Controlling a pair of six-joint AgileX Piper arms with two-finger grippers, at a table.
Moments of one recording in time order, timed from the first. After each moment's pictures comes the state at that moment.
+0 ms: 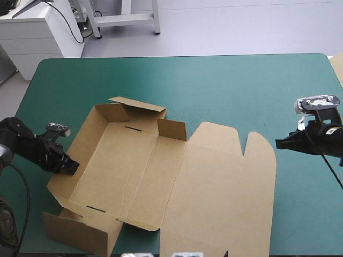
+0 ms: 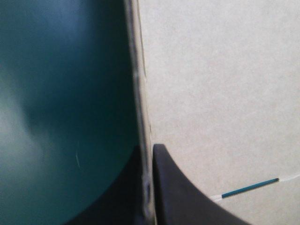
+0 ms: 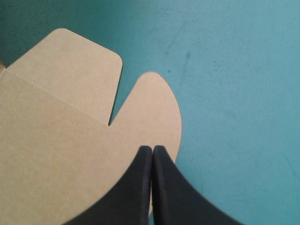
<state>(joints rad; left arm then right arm) 0.31 1.51 -1.04 -0.36 1.20 0.83 -0.20 1.06 -1.09 0.35 1.03 -0.44</state>
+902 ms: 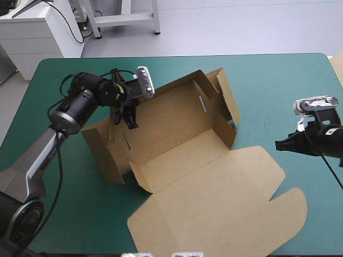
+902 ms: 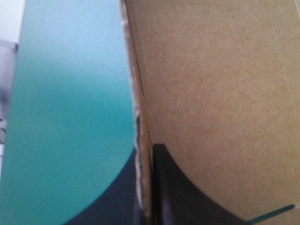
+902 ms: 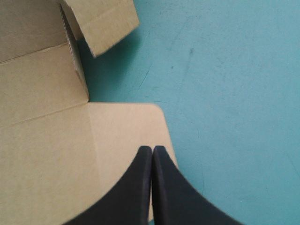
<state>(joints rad) -0.45 1.66 -1.60 0.03 0.91 0.92 -0.20 1.06 -1.09 0.35 1.05 -0.45</state>
